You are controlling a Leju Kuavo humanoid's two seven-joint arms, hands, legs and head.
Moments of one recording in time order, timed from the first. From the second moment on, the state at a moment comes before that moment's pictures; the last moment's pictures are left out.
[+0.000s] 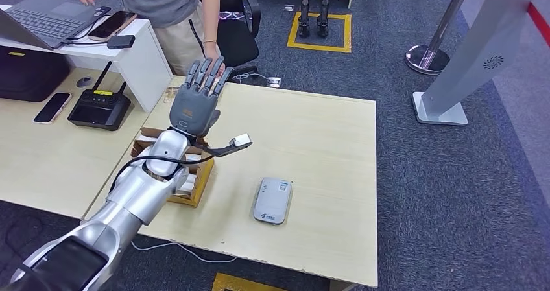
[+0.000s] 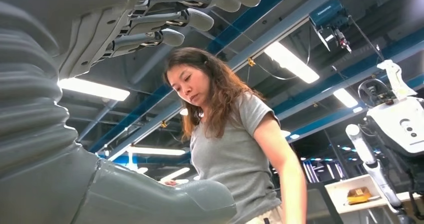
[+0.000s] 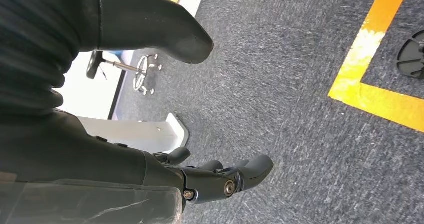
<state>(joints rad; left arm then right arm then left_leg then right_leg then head) -0.57 0.23 -0.39 -1.16 -1.56 0.65 0.16 -0.09 -0.02 0.69 -0.16 -0.21 -0.03 0.30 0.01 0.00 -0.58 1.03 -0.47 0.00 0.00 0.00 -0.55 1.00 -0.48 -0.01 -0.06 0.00</state>
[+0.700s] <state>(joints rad) -0.20 0.50 -0.24 -1.56 -1.57 0.56 0.36 -0.08 -0.01 0.69 -0.16 -0.25 -0.05 0.32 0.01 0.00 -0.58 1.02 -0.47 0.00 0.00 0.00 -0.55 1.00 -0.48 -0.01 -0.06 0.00</state>
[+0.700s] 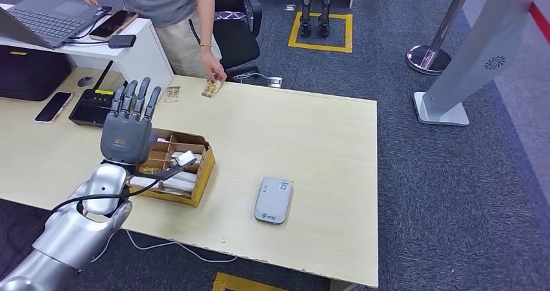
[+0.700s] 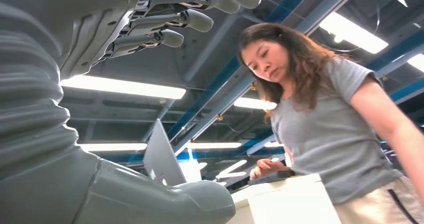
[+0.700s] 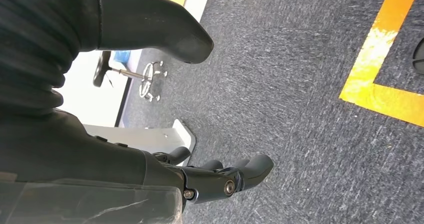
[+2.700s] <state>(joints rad) 0.15 0.53 -0.35 -1.76 -1.57 0.26 0.68 -0.07 0.01 0.69 -0.16 -0.33 -0.09 0.33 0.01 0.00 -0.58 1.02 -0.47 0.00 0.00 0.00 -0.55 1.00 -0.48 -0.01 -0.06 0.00</state>
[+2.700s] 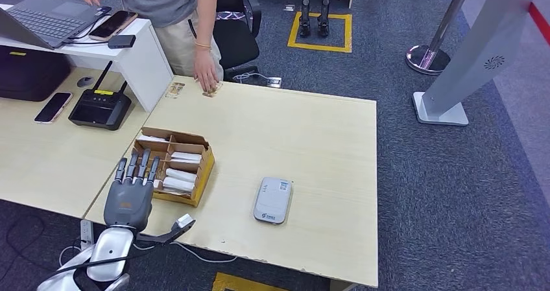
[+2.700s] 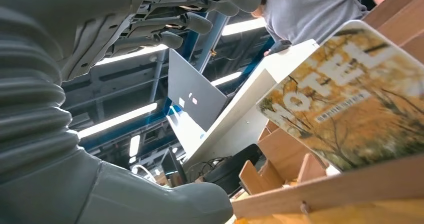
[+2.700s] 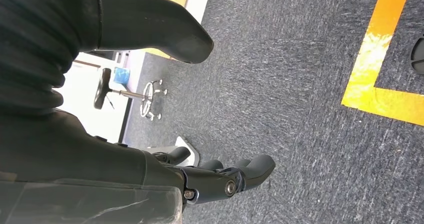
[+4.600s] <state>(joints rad) 0.08 0.39 -0.35 -1.63 -1.57 0.31 0.55 -0.07 0.01 0.71 -0.15 -0.32 -0.09 0.33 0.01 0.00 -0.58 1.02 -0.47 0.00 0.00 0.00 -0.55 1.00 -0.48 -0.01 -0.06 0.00</state>
